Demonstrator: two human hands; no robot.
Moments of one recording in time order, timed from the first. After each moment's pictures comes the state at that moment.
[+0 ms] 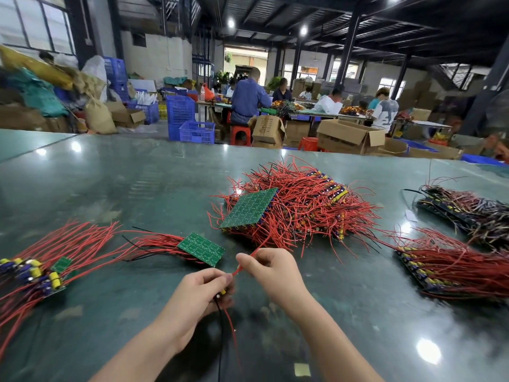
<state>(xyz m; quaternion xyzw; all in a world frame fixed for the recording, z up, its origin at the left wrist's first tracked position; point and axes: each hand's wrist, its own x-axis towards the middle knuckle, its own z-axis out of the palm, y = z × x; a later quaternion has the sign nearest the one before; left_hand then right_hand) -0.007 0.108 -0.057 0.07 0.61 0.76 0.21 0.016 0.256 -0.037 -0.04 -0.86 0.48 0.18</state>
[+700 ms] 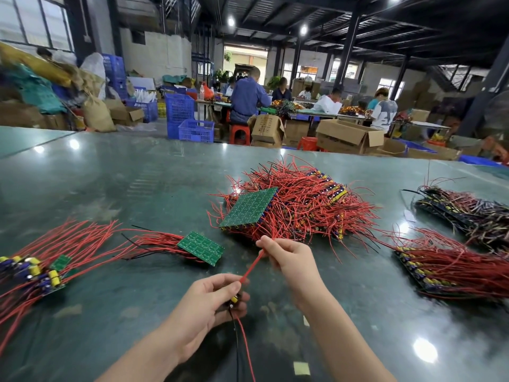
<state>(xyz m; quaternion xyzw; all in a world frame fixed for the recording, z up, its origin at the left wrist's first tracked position) 0.004 0.111 -0.060 0.07 0.57 0.77 0.28 0.015 0.276 -0.031 -0.13 -0.71 0.67 0.18</state>
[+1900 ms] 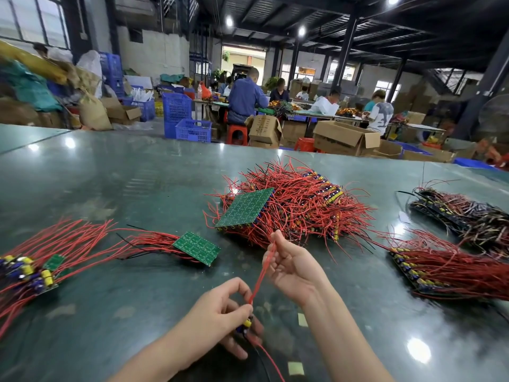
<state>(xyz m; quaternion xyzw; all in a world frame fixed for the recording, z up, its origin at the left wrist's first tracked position) 0.017 0.112 -0.057 0.26 0.65 0.63 0.33 0.015 0.284 -0.019 -0.18 -0.34 0.92 0.03</state>
